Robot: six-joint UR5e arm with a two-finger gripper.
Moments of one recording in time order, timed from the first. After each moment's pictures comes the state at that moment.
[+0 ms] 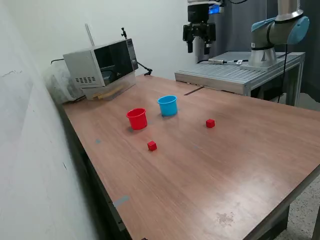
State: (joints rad) arm -0.01 -1.40 1.72 -2.01 -1.62 3.12
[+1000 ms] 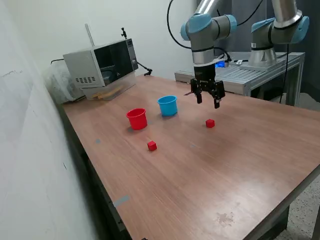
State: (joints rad) arm 0.05 -1.03 1.72 -2.29 -1.55 3.17
